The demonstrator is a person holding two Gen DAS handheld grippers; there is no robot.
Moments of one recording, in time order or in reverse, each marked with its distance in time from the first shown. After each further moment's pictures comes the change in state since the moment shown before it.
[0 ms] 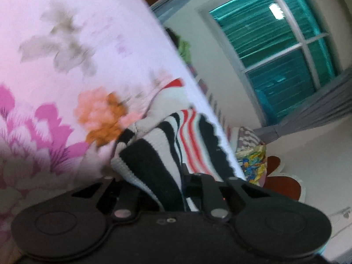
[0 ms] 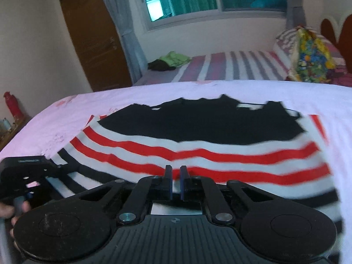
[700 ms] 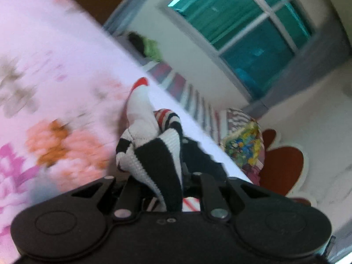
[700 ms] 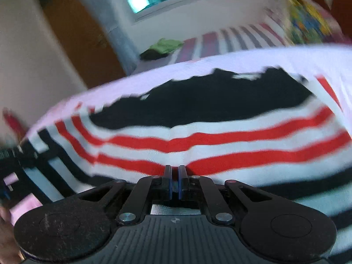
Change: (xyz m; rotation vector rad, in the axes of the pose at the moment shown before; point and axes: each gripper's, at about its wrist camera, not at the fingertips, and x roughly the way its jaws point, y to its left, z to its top) left arm 0.001 -0.091 -0.005 0.278 0.026 -0.022; right arm -0.005 -0.044 -0.005 0.292 -0.001 0.039
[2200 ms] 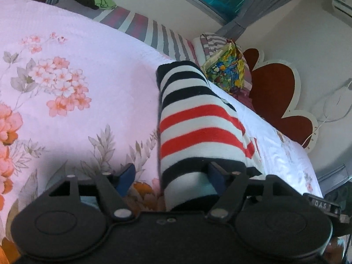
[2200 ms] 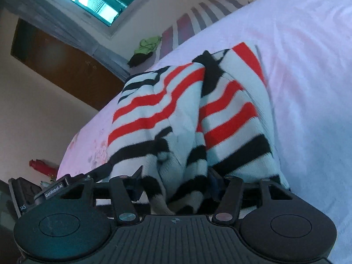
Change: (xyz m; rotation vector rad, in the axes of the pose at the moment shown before) left arm 0.080 -0.032 -0.050 0.250 0.358 -0.054; right arm -0.057 -0.093 0.031 0.236 0.124 0.136
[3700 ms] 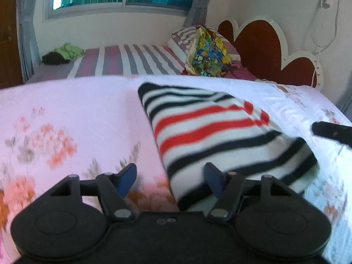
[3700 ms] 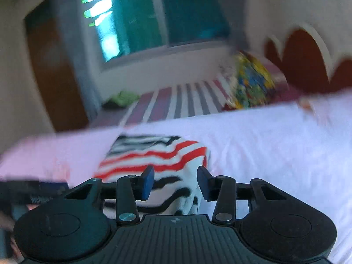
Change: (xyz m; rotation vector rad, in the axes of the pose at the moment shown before) left arm -0.027 -0.073 -0.034 0.468 -0.041 0.162; right arm -0.066 0.070 -0.045 -0.511 -0.351 -0.415
